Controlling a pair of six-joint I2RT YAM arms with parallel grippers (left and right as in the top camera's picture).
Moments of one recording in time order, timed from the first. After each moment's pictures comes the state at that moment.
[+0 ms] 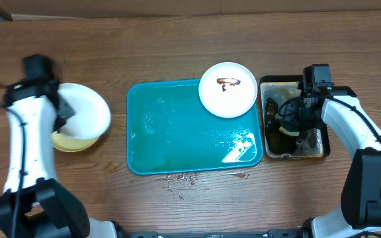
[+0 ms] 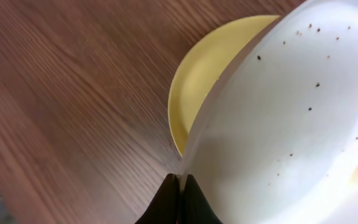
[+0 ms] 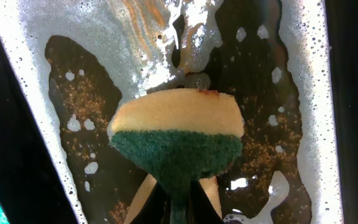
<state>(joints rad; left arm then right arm) 0.35 1.64 1.38 -1.07 -0.35 -0.42 -0.01 1.73 1.11 -0.74 -0.01 0.25</state>
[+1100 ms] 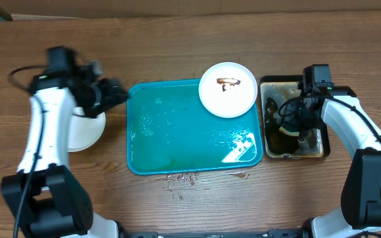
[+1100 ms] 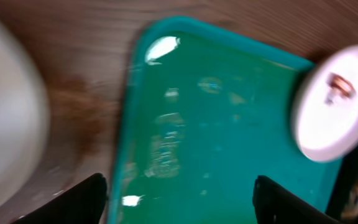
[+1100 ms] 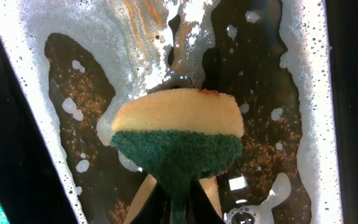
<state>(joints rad) 0.19 1.71 1.38 -0.96 0.40 -0.20 0.00 1.73 1.10 -0.74 -0.01 0.24</state>
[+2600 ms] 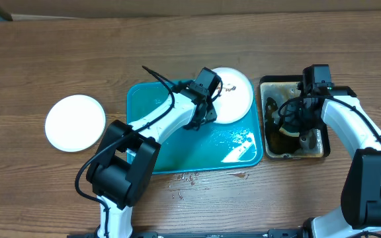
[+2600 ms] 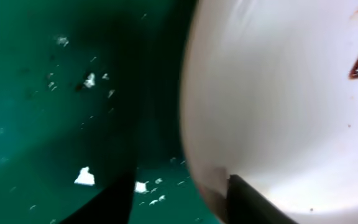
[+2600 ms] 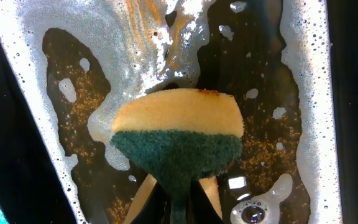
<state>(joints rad) -0.56 2.04 1.39 -0.67 -0.02 -0.89 0.00 1.73 1.10 -0.75 -0.01 0.24</state>
